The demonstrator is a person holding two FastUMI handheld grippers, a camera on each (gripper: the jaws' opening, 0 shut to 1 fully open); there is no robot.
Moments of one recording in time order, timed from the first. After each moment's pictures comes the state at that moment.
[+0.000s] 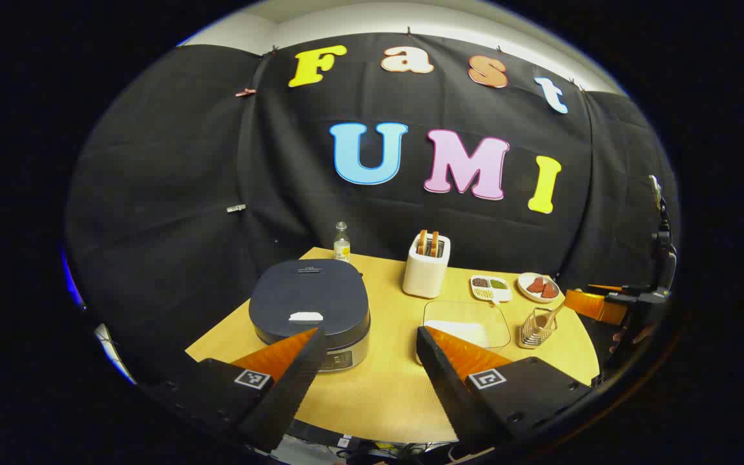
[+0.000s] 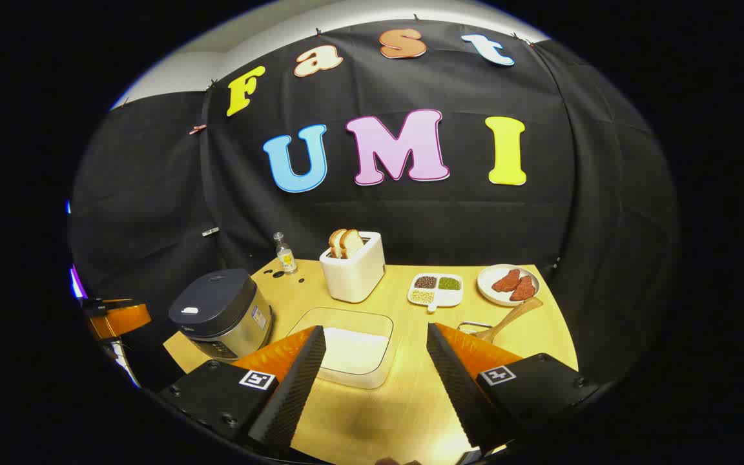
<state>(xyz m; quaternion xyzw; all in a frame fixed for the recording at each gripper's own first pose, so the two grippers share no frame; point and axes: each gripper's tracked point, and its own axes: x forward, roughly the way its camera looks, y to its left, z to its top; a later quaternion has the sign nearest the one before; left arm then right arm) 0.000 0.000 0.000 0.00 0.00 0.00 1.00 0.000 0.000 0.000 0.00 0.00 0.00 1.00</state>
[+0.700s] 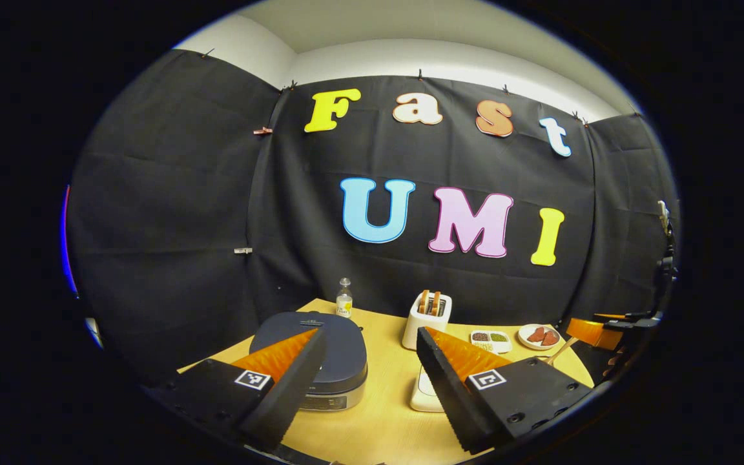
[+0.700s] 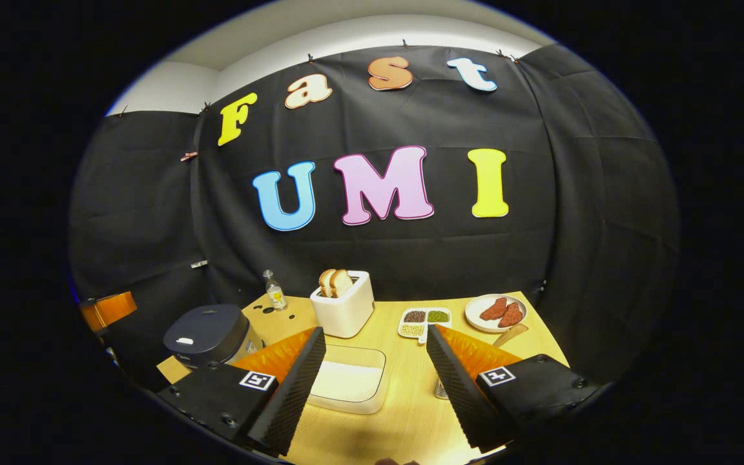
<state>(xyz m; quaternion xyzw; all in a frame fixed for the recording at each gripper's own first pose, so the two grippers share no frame) 0.004 -0.009 0.055 -0.02 -0.12 0.00 0.99 -0.005 -0.006 0.038 0.02 -0.08 -0.03 1.00</state>
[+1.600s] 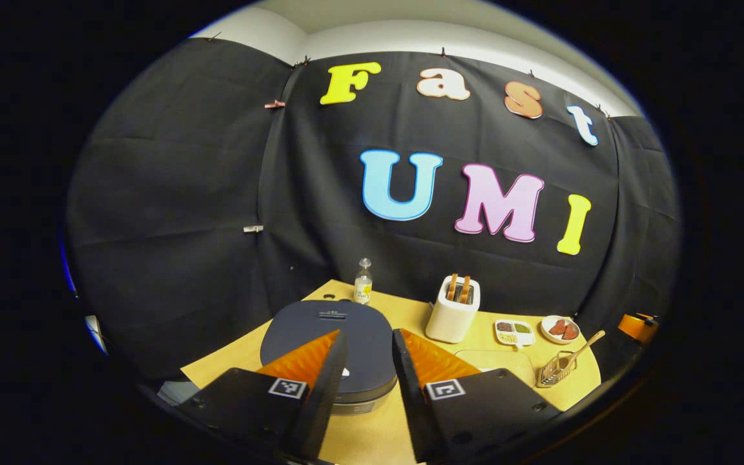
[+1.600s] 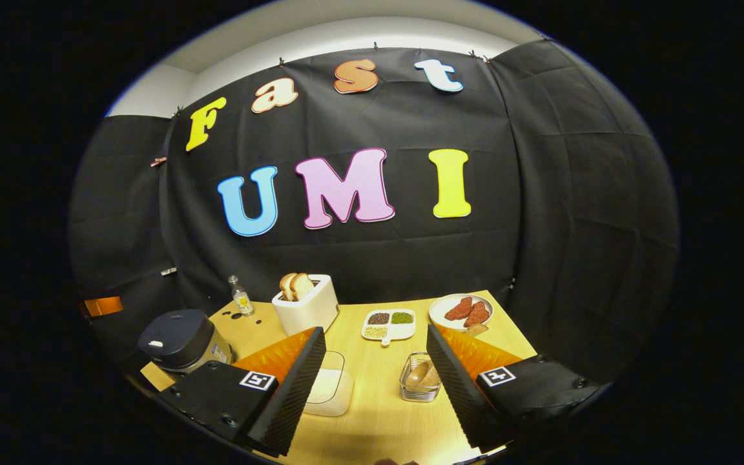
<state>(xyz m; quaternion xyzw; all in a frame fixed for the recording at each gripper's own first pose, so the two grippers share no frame) 0.075 0.055 0.042 -0.03 -0.05 0.03 1.00 -0.007 -0.072 0.027 0.04 -0.08 -0.10 0.99</state>
